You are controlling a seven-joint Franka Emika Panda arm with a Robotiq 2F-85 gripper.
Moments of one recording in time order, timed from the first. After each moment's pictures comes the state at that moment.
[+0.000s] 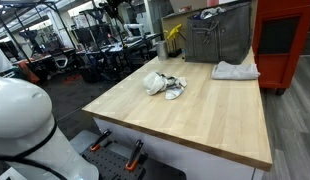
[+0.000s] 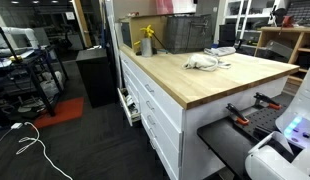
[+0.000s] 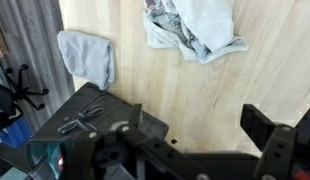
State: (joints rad) arm 0.09 -0.28 0.10 -2.03 -0.39 1.96 0.14
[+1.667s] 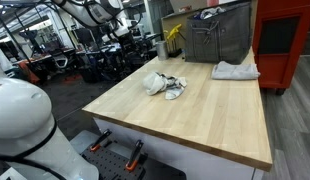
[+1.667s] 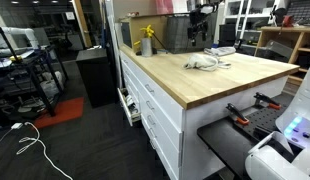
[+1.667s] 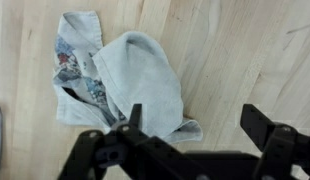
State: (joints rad) arm 0.08 -0.03 0.06 -2.21 -0.17 2.10 -0.04
